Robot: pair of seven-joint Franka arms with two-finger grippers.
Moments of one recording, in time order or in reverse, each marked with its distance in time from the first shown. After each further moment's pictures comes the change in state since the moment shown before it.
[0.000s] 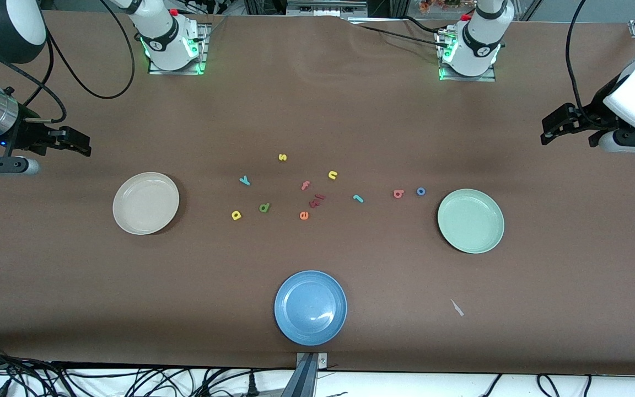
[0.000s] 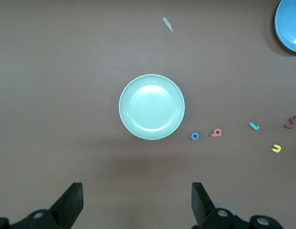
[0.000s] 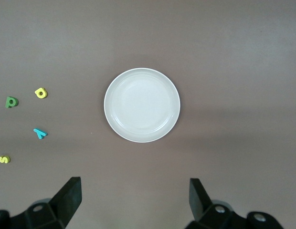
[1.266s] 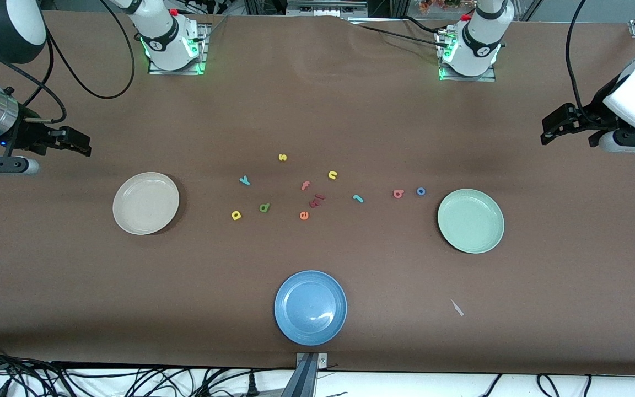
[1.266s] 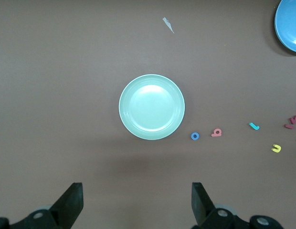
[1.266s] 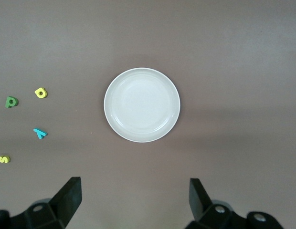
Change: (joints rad) left arm 0.000 0.000 0.000 0.000 0.000 0.000 0.000; right arm 0.000 0.000 0.000 0.000 0.000 0.000 0.000
